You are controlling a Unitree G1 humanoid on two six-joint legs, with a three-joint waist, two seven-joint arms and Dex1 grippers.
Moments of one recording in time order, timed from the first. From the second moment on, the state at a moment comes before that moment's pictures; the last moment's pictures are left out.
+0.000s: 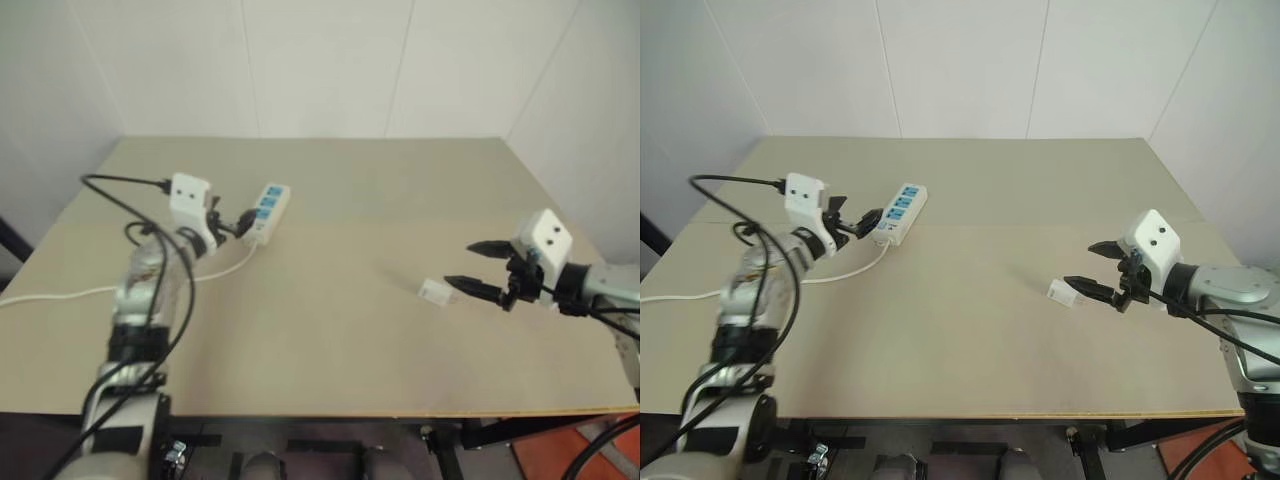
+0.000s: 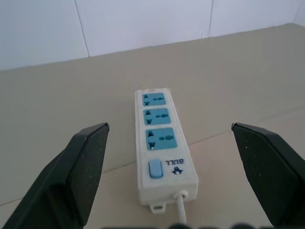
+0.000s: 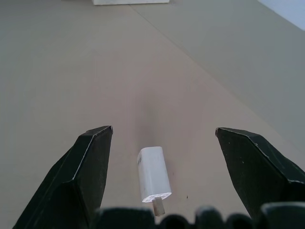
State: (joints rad) left arm -0.81 0.42 0.12 0.46 -0.23 0.33 -0.38; right arm -0.34 -0.93 -0.19 -0.16 0.40 0.49 0.95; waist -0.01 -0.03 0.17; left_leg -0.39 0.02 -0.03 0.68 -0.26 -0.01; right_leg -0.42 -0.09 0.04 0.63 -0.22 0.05
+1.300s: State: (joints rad) left arm -1.10 0.27 0.13 1.30 -0.03 -0.03 -0.31; right arm -0.25 -0.90 -0.22 -0.29 0.44 0.54 0.86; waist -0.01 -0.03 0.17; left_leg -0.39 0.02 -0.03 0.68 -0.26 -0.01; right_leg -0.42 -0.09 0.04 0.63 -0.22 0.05
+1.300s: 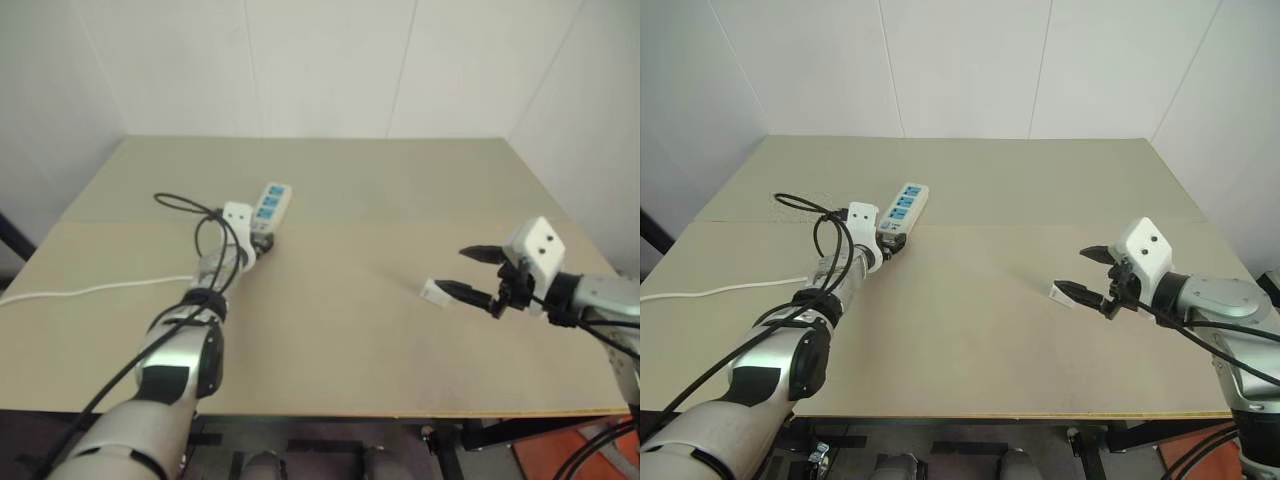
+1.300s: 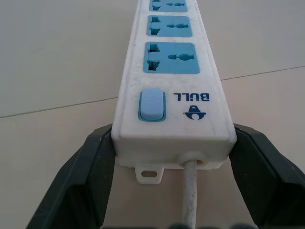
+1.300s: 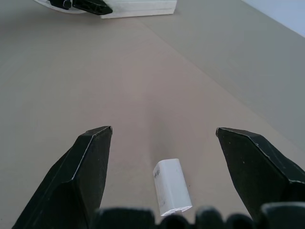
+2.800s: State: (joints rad) left arm -0.34 0.54 -0.04 0.06 -0.35 0.23 -1.10; right arm -0.23 -0.90 -0.24 -0.30 0.45 0.54 0.86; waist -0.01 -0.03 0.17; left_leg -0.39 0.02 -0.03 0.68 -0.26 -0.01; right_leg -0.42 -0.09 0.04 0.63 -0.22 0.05
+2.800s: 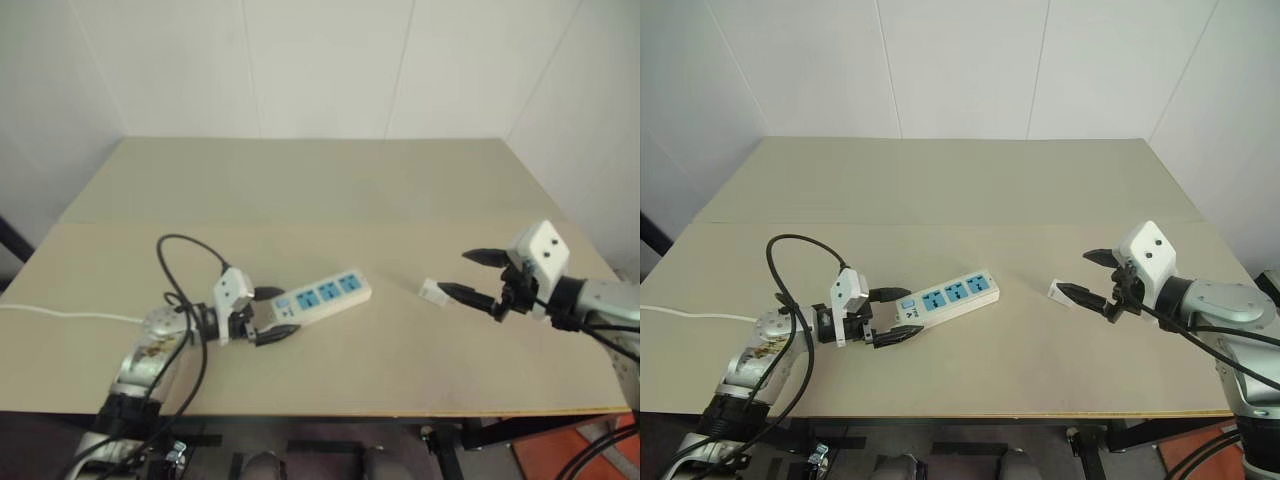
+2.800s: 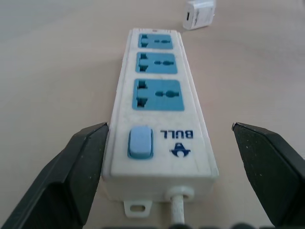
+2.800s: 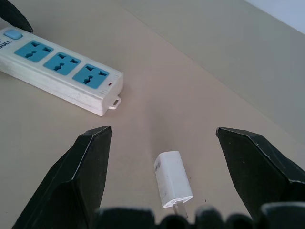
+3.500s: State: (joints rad) left arm -0.42 0.47 -0.04 0.36 -0.32 -0.03 -1.21; right arm -0.22 -0.89 -0.25 -0.34 0.46 0.57 0.83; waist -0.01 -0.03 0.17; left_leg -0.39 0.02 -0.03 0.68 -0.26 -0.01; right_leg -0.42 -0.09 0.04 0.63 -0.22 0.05
